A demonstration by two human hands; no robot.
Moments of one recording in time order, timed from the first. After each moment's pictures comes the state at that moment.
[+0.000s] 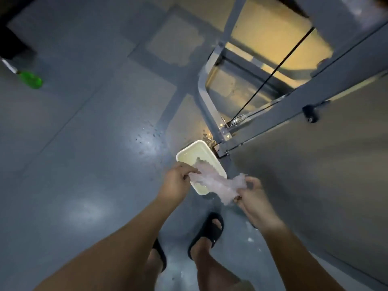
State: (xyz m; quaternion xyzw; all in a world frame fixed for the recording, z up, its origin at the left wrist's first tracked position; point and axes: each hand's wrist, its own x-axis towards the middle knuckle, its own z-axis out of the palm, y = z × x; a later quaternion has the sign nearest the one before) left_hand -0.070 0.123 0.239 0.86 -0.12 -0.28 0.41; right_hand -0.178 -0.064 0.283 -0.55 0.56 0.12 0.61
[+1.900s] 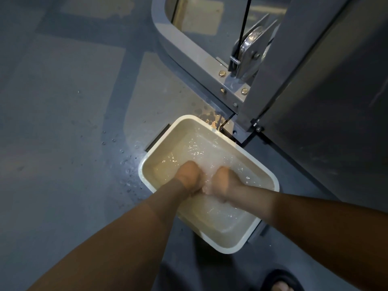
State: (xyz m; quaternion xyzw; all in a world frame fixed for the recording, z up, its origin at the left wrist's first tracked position) left_hand -0.011 -0.001 -0.270 0.82 0.04 -0.53 0.23; right_hand -0.088 -0.074 -0.252 -0.82 0.31 0.37 0.31
